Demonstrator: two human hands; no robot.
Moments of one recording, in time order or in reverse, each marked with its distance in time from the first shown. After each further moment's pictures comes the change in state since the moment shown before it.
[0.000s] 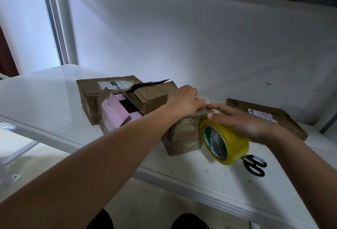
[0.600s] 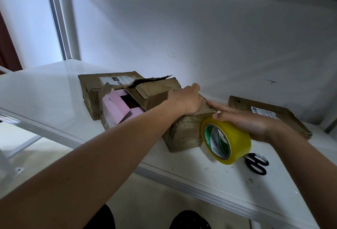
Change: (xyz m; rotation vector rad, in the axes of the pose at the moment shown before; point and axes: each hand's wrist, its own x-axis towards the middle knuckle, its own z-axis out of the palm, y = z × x) left_hand 0.001 0.002 0.004 0.181 -0.173 -0.117; right_hand 0.006 0.008 -0.002 0.099 -0.114 0.005
